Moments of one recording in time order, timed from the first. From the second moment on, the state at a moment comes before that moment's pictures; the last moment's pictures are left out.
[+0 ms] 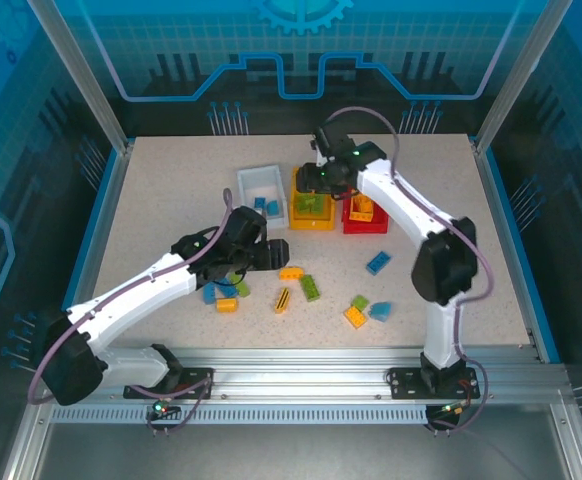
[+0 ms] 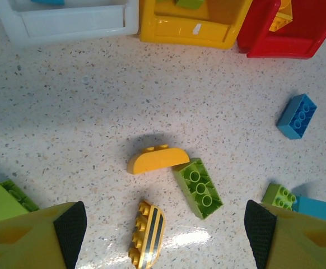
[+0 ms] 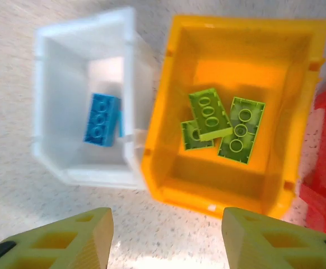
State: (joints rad) left arm -0.69 1.26 1.01 -0.65 -0.08 -0.71; right arm 0.52 1.94 1.86 -0.87 -0.05 0.45
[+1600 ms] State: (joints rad) left arm -0.39 1.25 0.58 -0.65 -0.23 -0.97; right arm 1.06 1.45 1.07 -0.43 -0.01 0.41
